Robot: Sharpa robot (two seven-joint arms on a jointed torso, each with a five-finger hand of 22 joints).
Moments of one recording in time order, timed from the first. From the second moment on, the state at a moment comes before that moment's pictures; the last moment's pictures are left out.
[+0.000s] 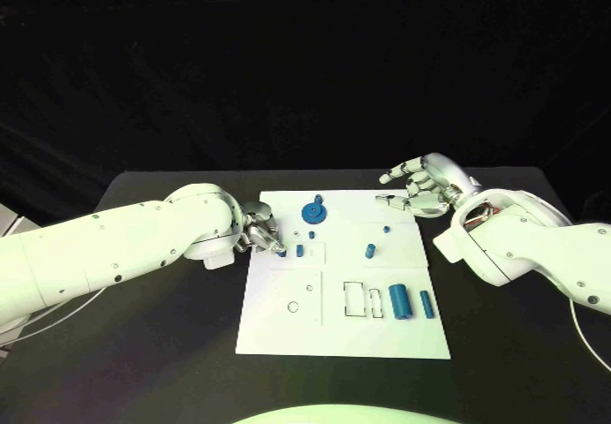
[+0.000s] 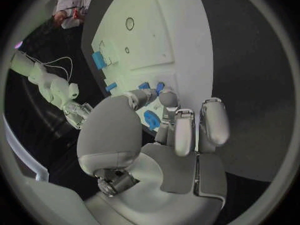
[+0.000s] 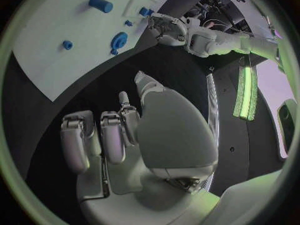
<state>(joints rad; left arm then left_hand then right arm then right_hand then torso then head) 1.25 -0.75 -0.06 1.45 -1.07 0.11 -0.50 1.15 -0.21 0.73 0.16 0.32 0.93 0.05 0.62 0.84 1.29 -0.03 1.01 0.71 1.47 -0.08 1.52 1.31 0.09 1.36 0.03 1.40 1.22 1.30 -0.91 -0.11 1.69 -0.99 -0.60 -0.15 1.44 -0.19 0.23 0.28 0.16 0.88 0.17 0.18 0.31 1.41 0.09 1.38 1.31 1.46 0.01 1.56 1.31 0.01 1.47 0.11 1.57 1.31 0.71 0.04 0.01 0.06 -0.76</state>
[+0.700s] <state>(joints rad) 1.25 -0.73 -0.06 1.42 -1.07 0.14 -0.50 1.15 -0.21 0.73 0.16 0.32 0.94 0.05 0.63 0.84 1.29 -0.03 1.01 0.71 1.47 -0.08 1.52 1.31 0.09 1.36 0.03 1.40 1.23 1.30 -0.91 -0.11 1.69 -0.98 -0.60 -0.15 1.44 -0.19 0.23 0.28 0.16 0.88 0.17 0.18 0.31 1.41 0.09 1.38 1.31 1.46 0.01 1.56 1.31 0.01 1.47 0.11 1.57 1.31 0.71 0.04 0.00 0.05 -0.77</state>
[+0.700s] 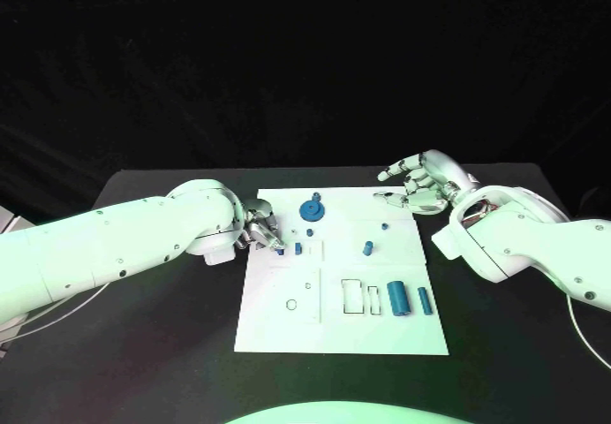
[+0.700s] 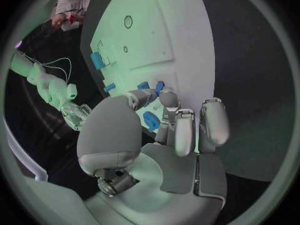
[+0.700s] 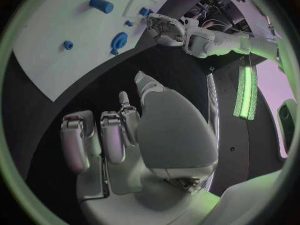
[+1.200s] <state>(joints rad) 1.26 -0.72 -0.06 1.42 -1.07 0.15 -0.50 1.13 -0.20 0.73 0.16 0.32 0.94 0.05 0.63 0.84 1.30 -0.03 1.02 0.72 1.47 -0.08 1.52 1.31 0.09 1.36 0.03 1.40 1.23 1.30 -0.92 -0.11 1.69 -0.98 -0.60 -0.15 1.44 -0.19 0.23 0.28 0.16 0.88 0.17 0.18 0.31 1.41 0.09 1.38 1.31 1.46 0.01 1.56 1.31 0.01 1.47 0.11 1.57 1.31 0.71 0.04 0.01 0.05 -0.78</state>
